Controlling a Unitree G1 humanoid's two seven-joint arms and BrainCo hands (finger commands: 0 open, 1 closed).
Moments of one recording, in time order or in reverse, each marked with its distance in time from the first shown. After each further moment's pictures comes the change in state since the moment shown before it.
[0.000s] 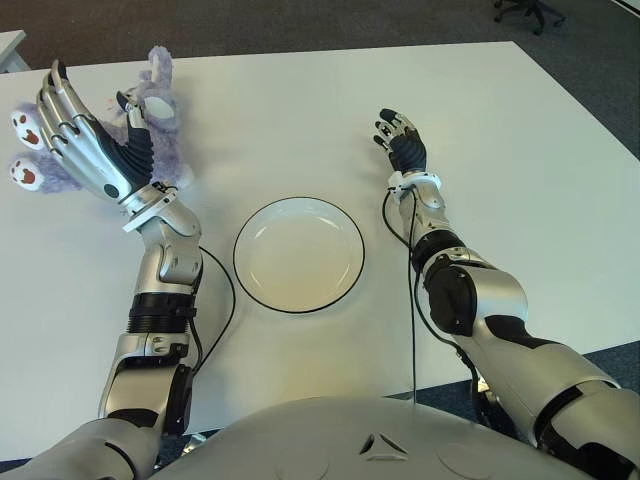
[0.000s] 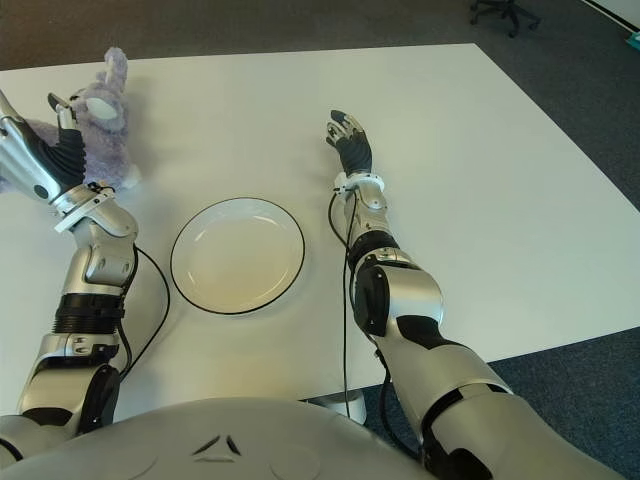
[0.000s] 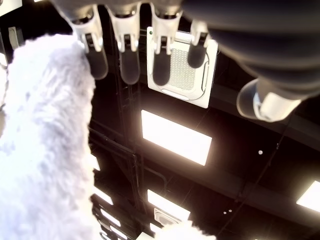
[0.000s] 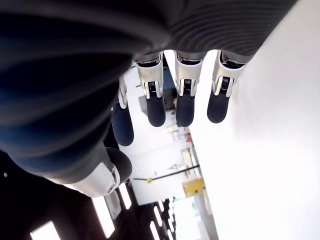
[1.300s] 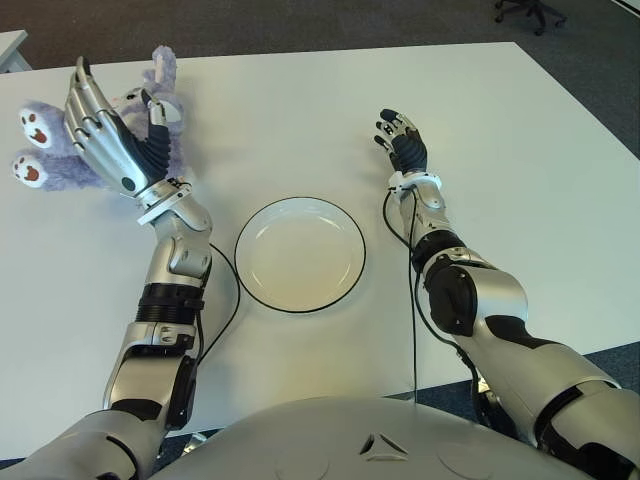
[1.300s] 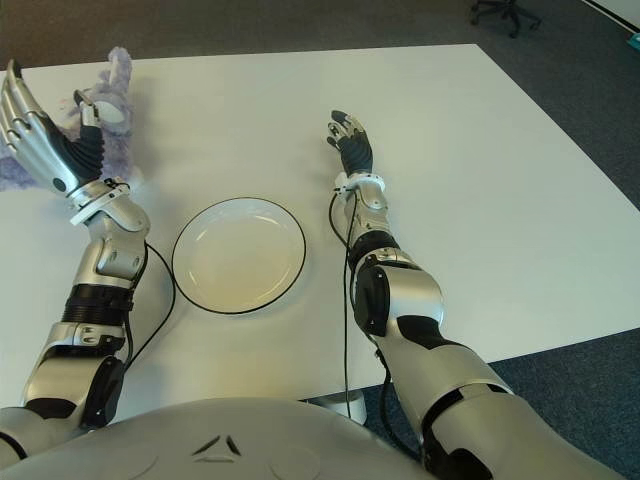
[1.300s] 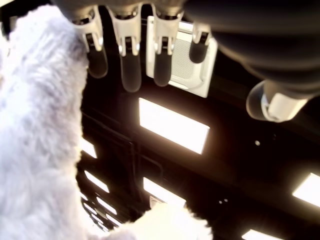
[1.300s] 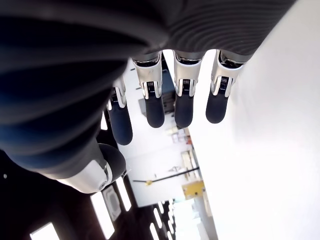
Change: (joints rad) left arm -0.049 -0.008 -0.077 0.071 0.015 0.028 0.004; right arm 0.000 0.000 0.001 0.000 0.001 0.000 0.006
